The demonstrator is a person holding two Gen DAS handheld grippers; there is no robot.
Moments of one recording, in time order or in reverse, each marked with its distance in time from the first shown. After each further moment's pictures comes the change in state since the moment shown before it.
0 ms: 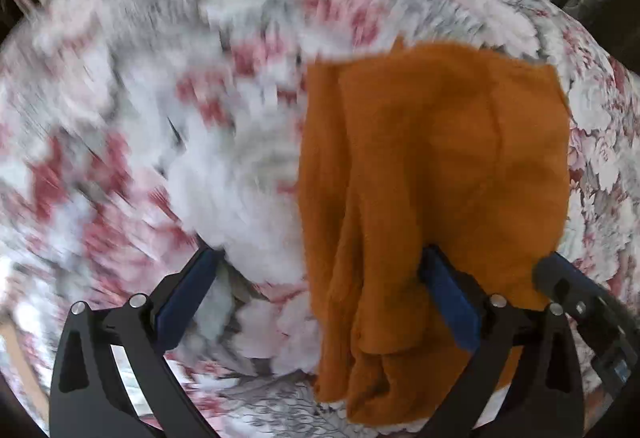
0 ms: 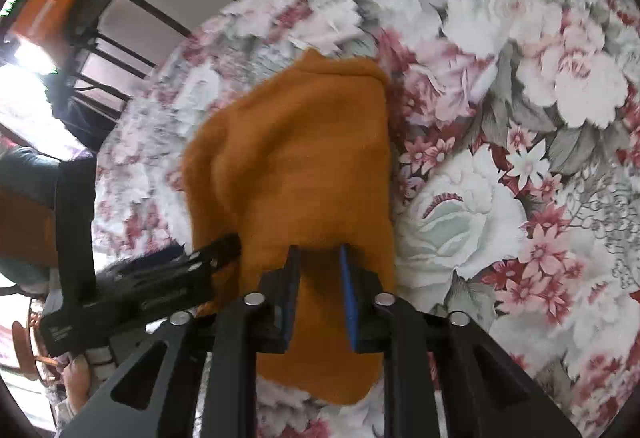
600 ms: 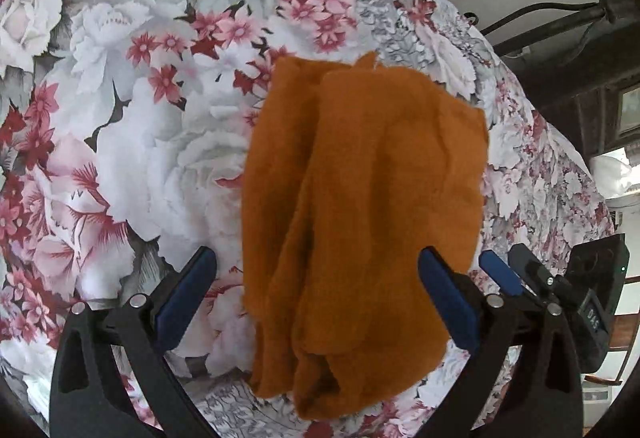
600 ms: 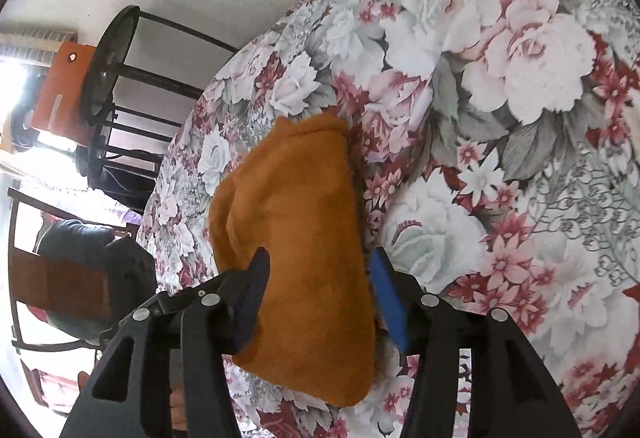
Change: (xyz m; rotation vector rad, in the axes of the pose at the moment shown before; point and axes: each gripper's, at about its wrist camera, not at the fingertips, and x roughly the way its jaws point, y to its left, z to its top) left arm 0.005 0.031 0.001 -0.105 0.035 -0.431; right arm -0.031 -0.050 0.014 0.195 -0.064 0.207
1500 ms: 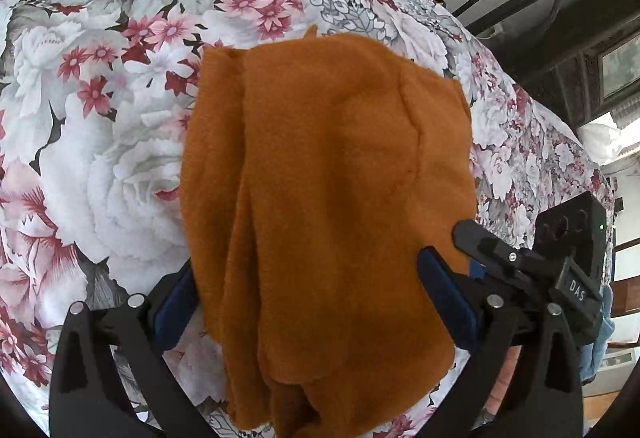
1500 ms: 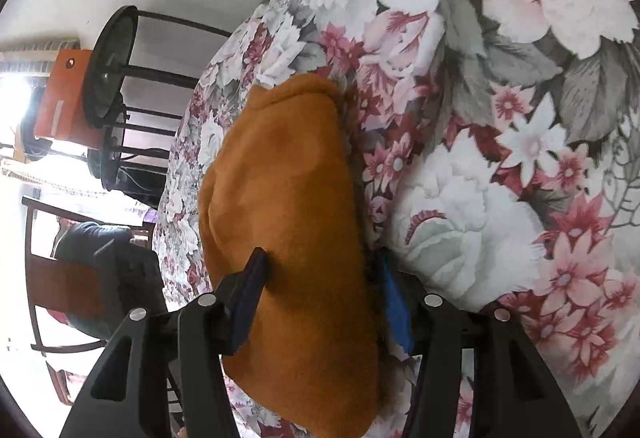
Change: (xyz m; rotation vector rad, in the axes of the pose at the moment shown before) left arm 0.023 -0.026 -0.005 0.129 -0.039 -0.040; right arm 0.050 -0.015 -0.005 0.032 0.054 0.103
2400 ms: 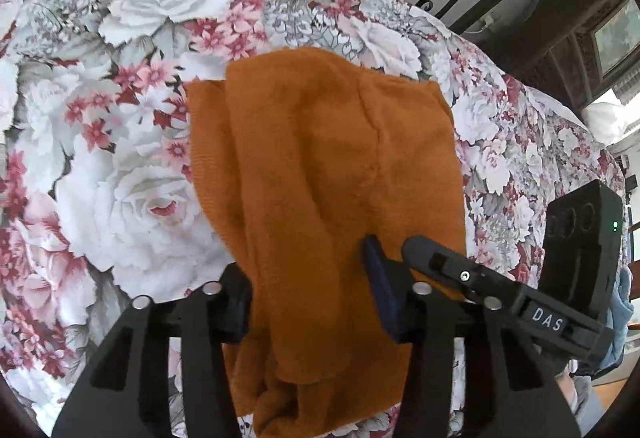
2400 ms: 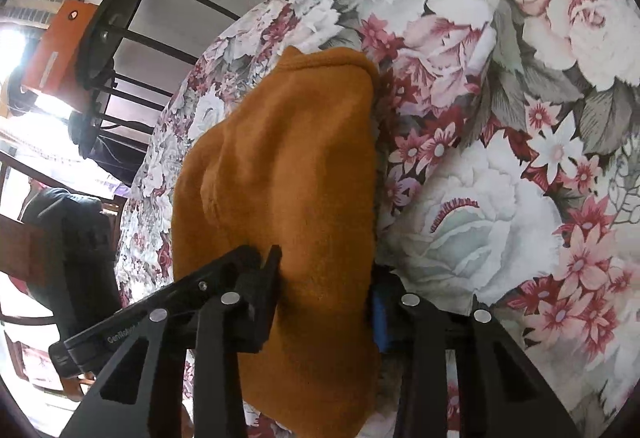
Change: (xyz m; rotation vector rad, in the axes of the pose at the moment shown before) left arm -0.018 -0.024 0.000 0.089 -0.048 0.067; right arm 0.004 0.034 -0.011 -0.132 -0.012 -0.131
